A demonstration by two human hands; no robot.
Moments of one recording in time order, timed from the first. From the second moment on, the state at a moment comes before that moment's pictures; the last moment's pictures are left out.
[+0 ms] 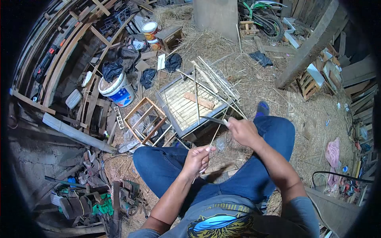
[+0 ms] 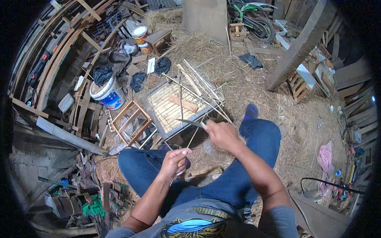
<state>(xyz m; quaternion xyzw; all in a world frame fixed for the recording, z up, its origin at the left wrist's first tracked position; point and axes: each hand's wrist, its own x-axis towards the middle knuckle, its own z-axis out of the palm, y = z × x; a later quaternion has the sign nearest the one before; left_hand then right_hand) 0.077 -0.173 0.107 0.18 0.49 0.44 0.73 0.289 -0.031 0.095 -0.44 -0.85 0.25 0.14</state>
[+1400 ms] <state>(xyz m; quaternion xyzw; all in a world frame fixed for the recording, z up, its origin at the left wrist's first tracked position) 0.087 -0.180 0.108 0.30 0.54 0.44 0.65 0.281 -0.045 0.082 -0.45 -0.86 0.22 0.12</state>
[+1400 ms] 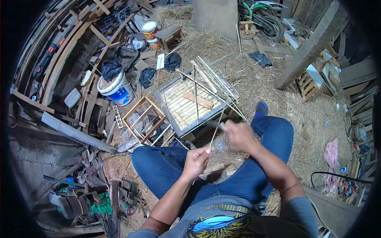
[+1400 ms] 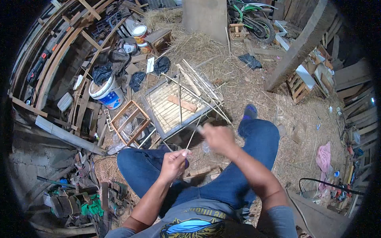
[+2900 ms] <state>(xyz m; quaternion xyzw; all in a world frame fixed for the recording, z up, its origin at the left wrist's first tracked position) 0.069 -0.177 0.109 0.23 0.51 0.45 0.70 0.279 -0.051 0.079 -0.39 -0.86 0.29 0.15</state>
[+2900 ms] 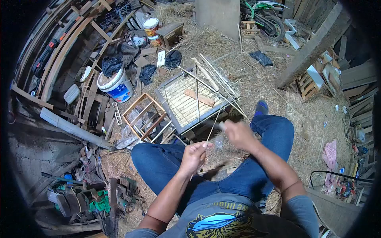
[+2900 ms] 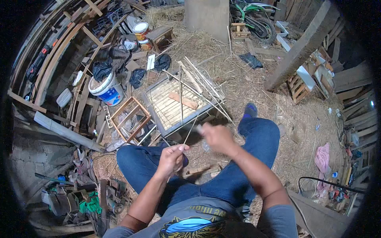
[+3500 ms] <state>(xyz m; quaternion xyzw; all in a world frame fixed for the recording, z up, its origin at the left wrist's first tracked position) 0.091 -0.173 0.122 0.17 0.45 0.46 0.75 0.253 -0.008 0.104 -0.44 -0.47 0.68 0.35</state>
